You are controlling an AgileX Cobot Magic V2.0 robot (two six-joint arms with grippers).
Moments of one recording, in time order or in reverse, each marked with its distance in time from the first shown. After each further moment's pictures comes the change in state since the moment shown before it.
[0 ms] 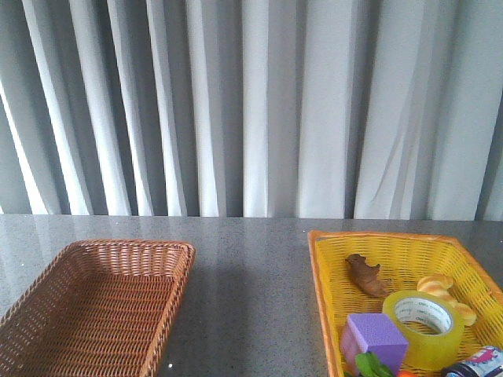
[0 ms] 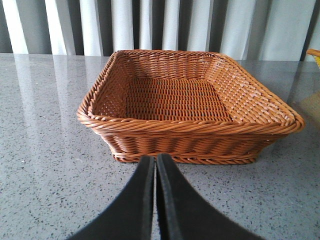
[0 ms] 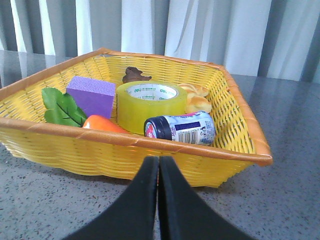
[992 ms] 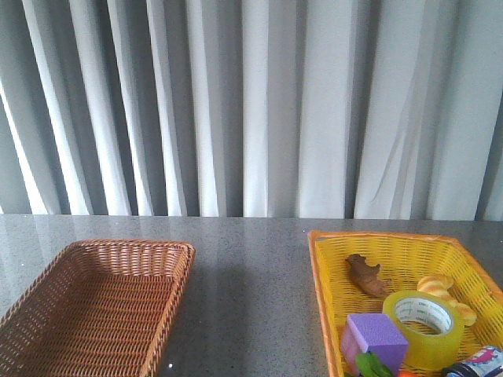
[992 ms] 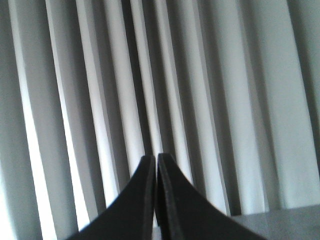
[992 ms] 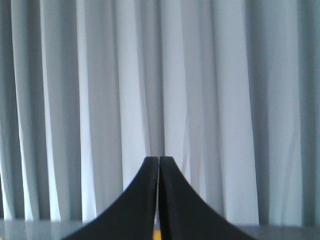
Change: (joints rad) left arm 0.000 0.462 -0.559 0.003 -0.292 0.180; right arm 0.000 0.438 -0.631 -0.019 -0.191 0.127
